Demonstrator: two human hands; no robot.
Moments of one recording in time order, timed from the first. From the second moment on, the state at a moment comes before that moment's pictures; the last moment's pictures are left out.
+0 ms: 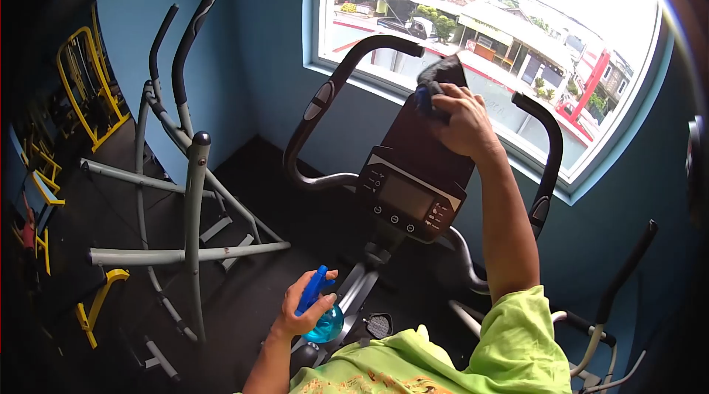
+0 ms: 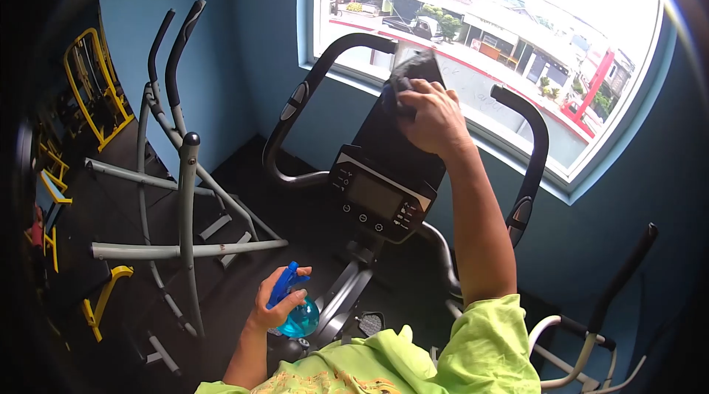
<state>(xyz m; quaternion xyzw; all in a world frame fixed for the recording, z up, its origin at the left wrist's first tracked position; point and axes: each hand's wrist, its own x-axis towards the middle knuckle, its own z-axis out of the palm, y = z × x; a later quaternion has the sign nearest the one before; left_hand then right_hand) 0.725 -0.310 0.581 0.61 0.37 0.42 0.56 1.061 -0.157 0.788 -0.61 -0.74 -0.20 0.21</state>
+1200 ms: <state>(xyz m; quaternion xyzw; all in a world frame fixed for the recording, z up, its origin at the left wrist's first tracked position) 0.683 -0.347 0.544 0.48 0.41 0.53 0.56 1.046 -0.103 0.797 -0.52 -0.84 -0.12 0.13</state>
